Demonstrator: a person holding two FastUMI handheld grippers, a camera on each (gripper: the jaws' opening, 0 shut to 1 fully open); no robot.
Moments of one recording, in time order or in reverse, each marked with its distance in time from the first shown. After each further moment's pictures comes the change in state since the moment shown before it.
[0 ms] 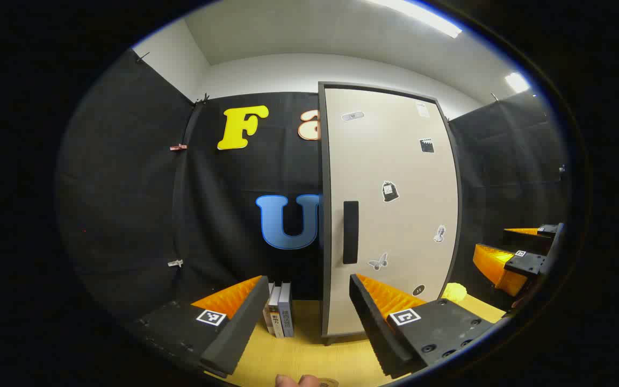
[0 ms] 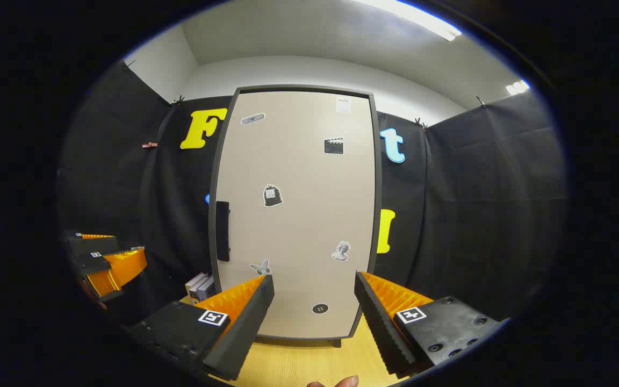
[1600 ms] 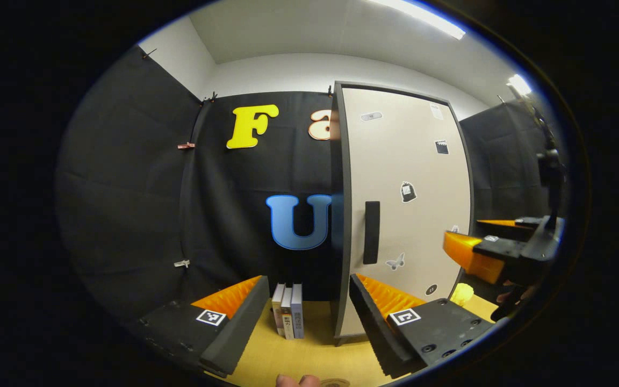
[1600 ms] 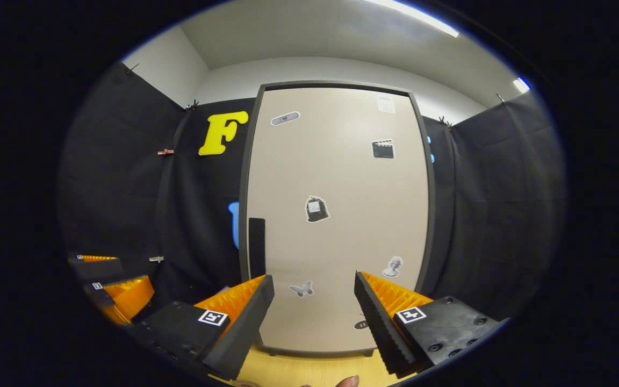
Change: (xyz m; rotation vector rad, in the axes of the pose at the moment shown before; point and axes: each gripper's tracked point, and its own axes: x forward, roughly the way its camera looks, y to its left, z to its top) left arm 0.007 0.043 -0.005 -0.004 0.004 0.053; right arm 0.066 0.098 0.023 0.041 -0.030 0.136
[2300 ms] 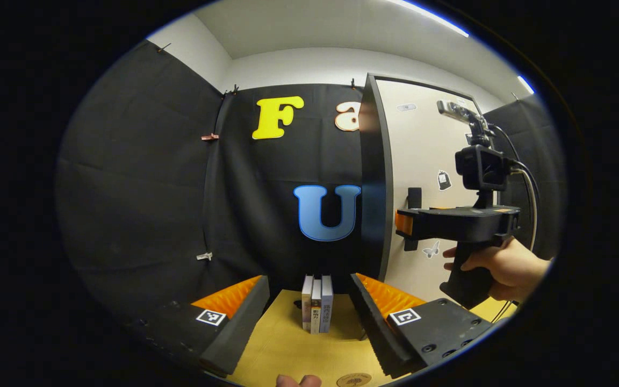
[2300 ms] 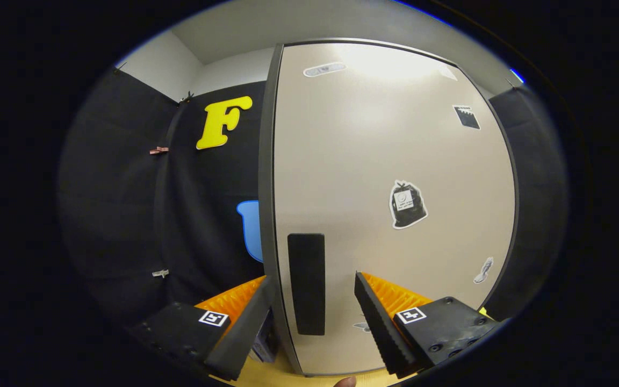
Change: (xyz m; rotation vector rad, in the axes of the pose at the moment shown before) left arm 0.003 0.056 -0.020 -0.024 0.041 0.088; right arm 0.137 0.071 -0.037 0.073 0.077 -0.013
